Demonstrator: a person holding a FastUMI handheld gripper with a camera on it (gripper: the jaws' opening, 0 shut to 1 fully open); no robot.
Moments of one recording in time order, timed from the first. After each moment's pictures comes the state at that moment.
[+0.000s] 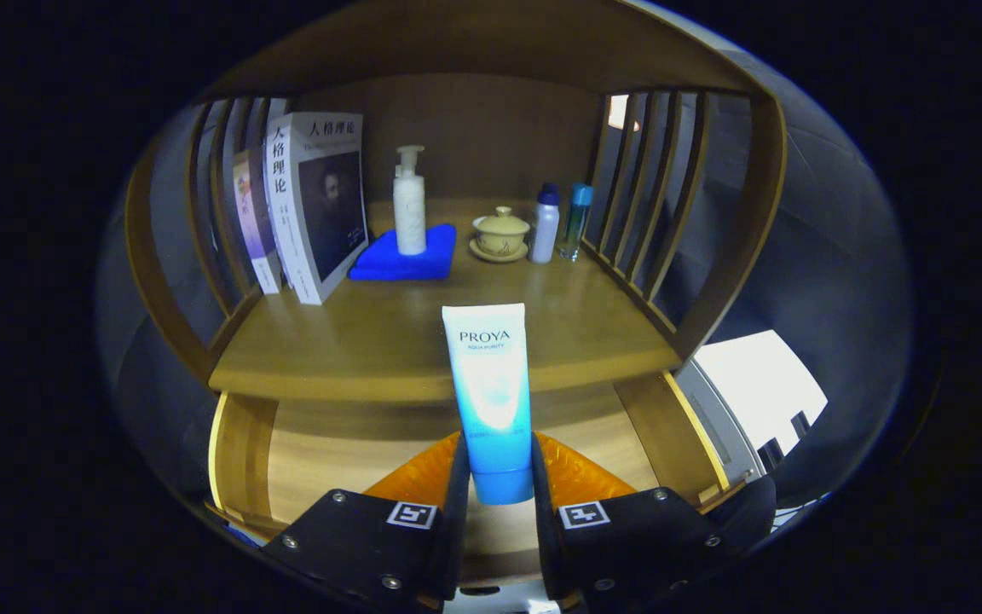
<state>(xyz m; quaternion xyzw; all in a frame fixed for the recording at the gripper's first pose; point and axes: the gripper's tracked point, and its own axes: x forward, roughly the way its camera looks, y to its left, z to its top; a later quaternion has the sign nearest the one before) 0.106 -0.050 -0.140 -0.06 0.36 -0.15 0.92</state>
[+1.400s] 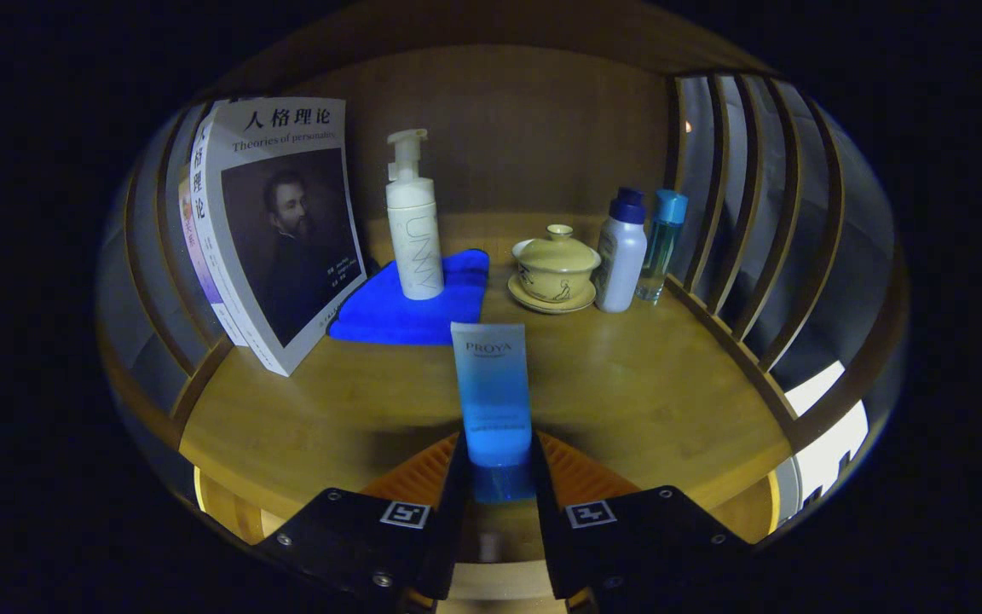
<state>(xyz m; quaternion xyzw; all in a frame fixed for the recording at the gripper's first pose) 0.241 -0.065 -0.201 -0.03 0.34 -0.07 0.94</state>
